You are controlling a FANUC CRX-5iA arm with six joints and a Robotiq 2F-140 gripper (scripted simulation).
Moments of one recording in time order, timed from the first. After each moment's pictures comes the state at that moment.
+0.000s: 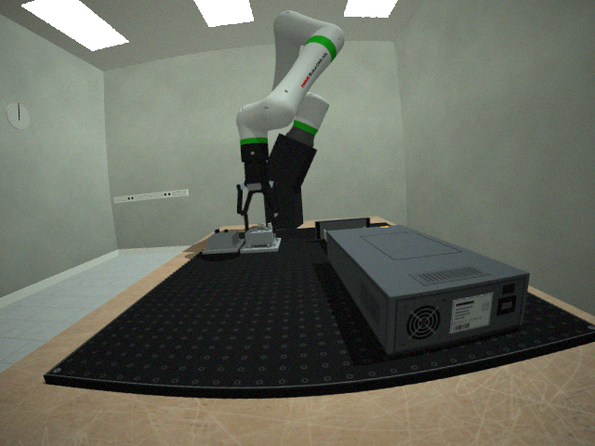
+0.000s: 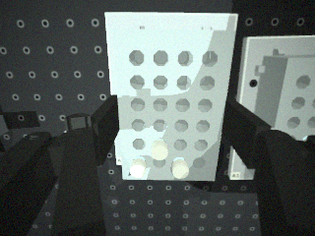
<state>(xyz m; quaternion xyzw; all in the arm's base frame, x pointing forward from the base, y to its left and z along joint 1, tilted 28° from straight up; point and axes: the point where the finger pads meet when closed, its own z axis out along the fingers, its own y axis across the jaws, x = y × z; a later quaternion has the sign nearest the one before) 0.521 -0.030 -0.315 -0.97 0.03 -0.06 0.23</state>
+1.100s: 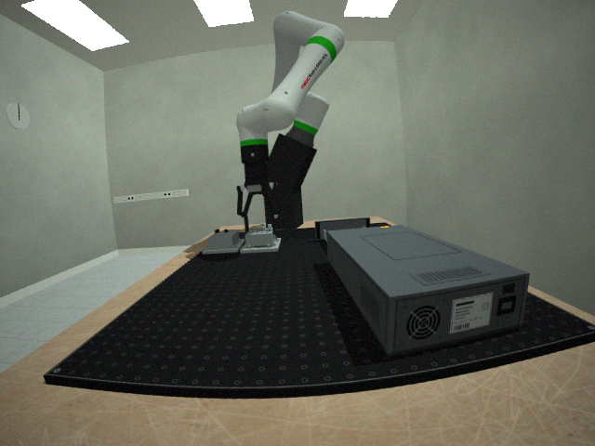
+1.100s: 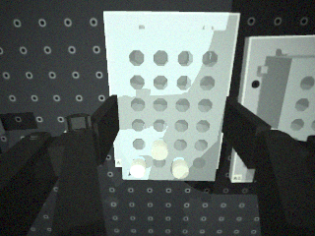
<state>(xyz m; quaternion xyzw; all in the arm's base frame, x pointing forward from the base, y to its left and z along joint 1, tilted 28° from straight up) 0.522 -0.028 -0.319 -0.97 0.03 -0.06 0.23</state>
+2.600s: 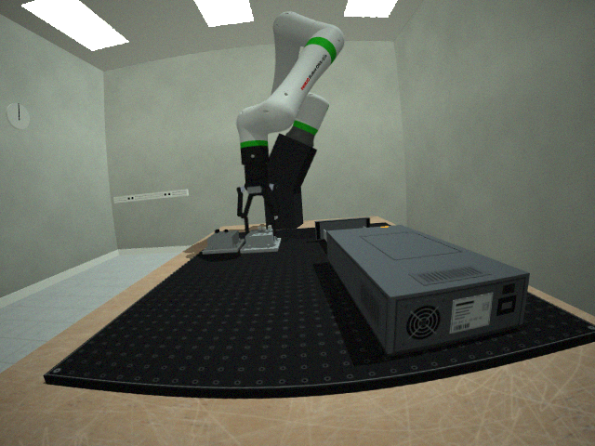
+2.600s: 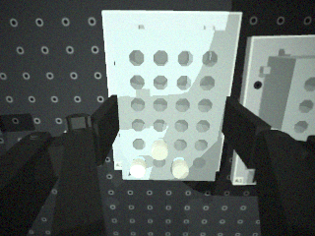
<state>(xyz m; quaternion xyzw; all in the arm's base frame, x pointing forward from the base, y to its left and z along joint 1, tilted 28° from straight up) 0.523 -0.026 -0.323 -0.97 0.03 -0.06 0.23</state>
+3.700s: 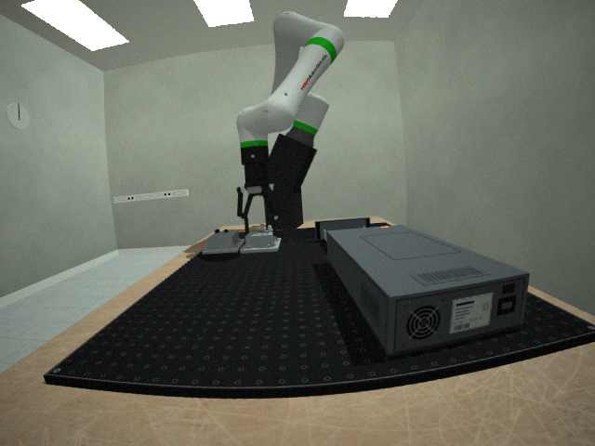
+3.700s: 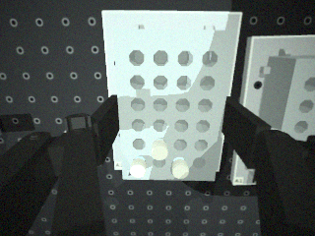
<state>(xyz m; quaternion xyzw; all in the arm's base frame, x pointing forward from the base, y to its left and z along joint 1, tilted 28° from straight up) 0.523 -0.026 -0.323 -0.97 0.03 -0.06 0.23</state>
